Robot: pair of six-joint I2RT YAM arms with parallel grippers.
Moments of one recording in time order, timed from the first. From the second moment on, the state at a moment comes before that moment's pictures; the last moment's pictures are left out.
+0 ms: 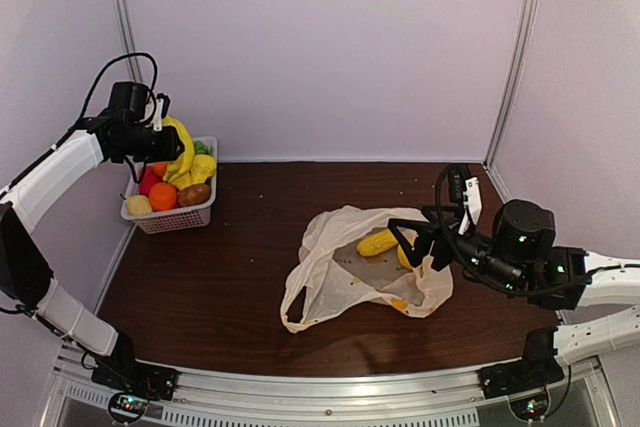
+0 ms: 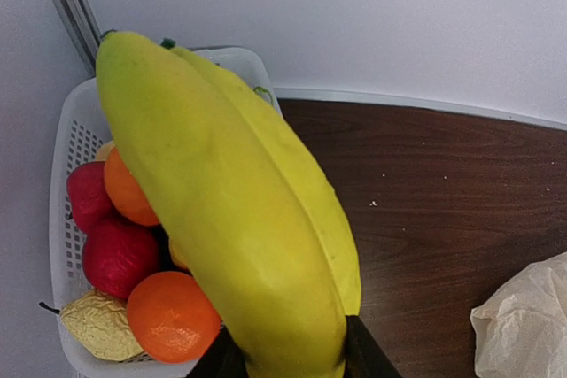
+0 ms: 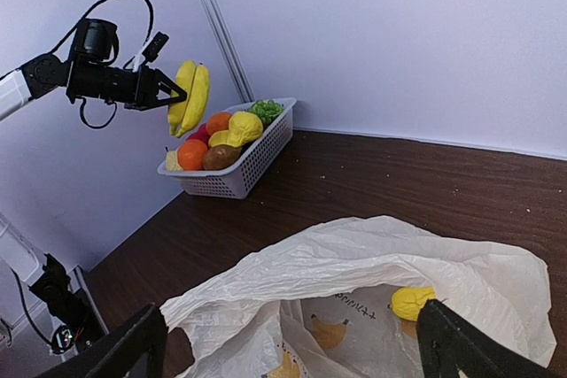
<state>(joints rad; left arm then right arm) -0.16 1.44 1.40 -0.61 0.00 -0.15 1.12 0.85 0.62 0.12 0.39 0.37</state>
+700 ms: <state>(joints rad) -0.09 1.67 1.51 -0.60 0.00 -0.17 1.11 0.80 0.58 0.08 0.43 0.39</state>
